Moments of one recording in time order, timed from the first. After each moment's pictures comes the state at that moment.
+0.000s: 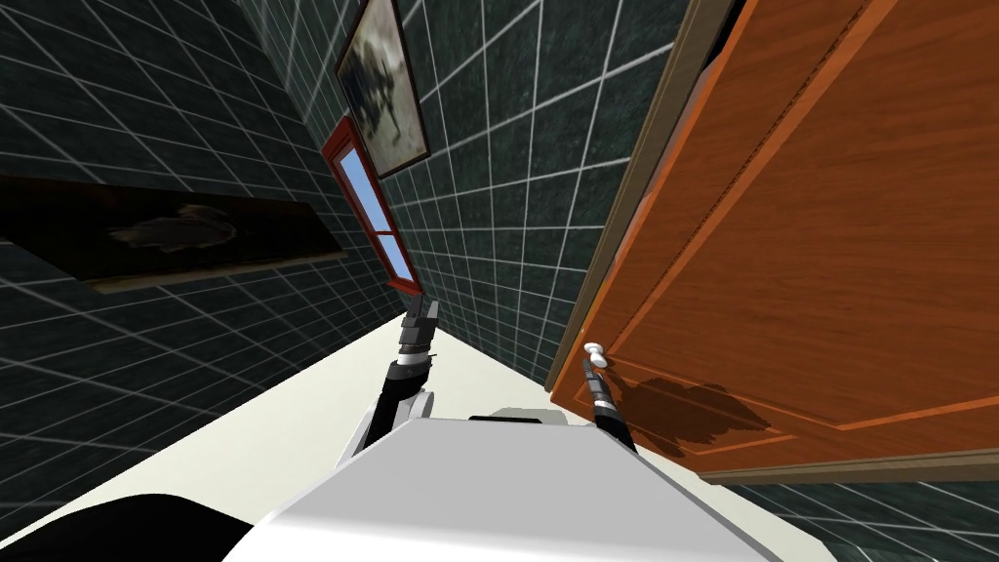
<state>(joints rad) 0.06 -0.31 0.13 -0.64 -0.56 -0.93 0.79</state>
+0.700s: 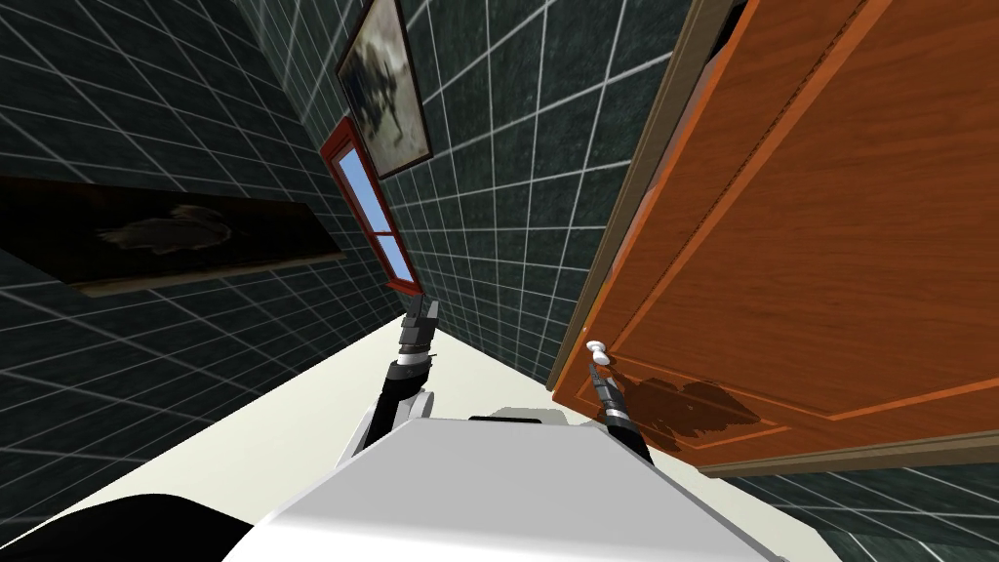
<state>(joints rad) 0.08 -0.37 0.14 -0.61 -0.55 -0.98 0.94</state>
